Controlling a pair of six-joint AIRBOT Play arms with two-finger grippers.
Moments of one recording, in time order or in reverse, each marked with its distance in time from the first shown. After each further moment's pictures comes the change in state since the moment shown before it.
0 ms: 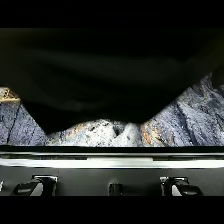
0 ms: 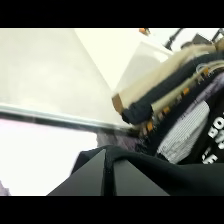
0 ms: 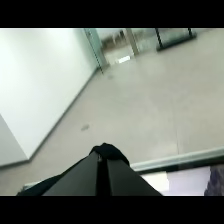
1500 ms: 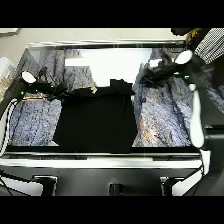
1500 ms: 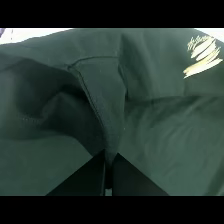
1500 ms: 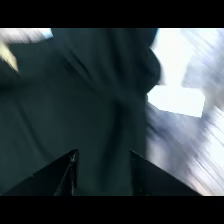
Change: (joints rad) left arm -0.091 -0.997 -0.198 0.109 -0.031 0.028; right arm 0.084 -1.051 -0.021 0.273 0.412 -0.213
